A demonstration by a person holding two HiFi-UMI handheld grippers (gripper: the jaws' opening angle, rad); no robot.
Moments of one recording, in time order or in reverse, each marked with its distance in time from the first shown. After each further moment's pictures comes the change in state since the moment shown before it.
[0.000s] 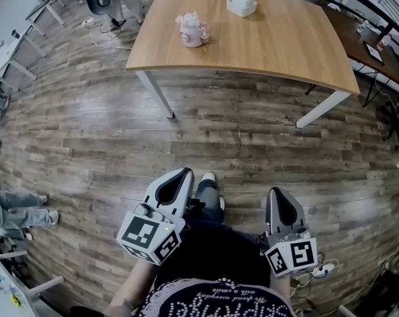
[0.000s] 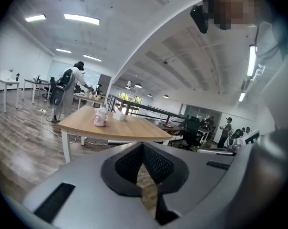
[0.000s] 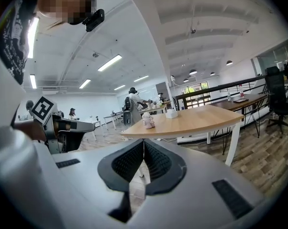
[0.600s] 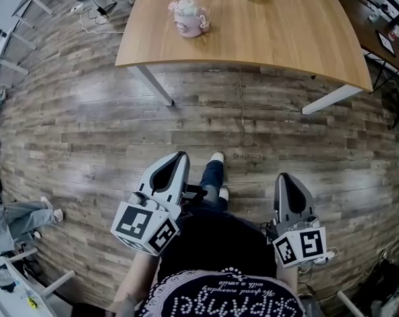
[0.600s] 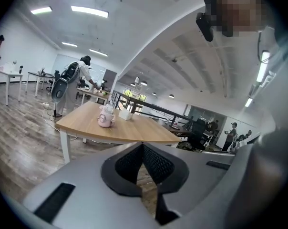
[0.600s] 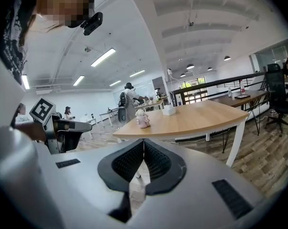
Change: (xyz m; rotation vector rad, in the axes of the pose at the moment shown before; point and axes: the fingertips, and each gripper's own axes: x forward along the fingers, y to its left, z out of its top) left arm 0.072 0.071 0.028 -0.066 0.033 0.036; right arm 0.087 -0.032 0.019 0.030 0.064 -0.034
